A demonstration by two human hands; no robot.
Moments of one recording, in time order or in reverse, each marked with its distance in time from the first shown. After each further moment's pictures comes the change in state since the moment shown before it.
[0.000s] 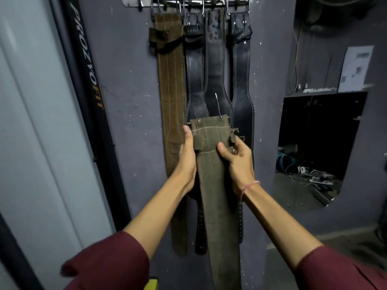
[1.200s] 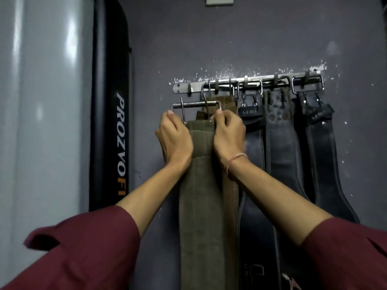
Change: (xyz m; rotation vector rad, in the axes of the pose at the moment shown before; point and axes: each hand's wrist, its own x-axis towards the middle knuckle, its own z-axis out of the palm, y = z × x) left_hand 0.257 0.202 -0.041 0.597 0.762 1.043; right_hand 0.291 -0.070 0.204 -0.282 0.078 -0.571
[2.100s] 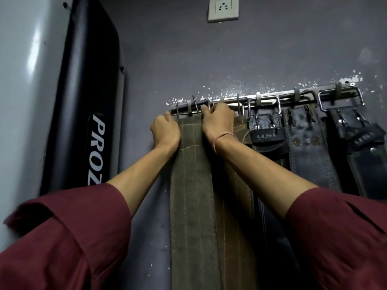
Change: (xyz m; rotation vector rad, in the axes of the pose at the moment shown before) left_hand 0.115 -0.045 0.079 0.183 -0.153 -0.075; right_hand 0.122 0.025 0.066 -0.172 -0.071 0.030
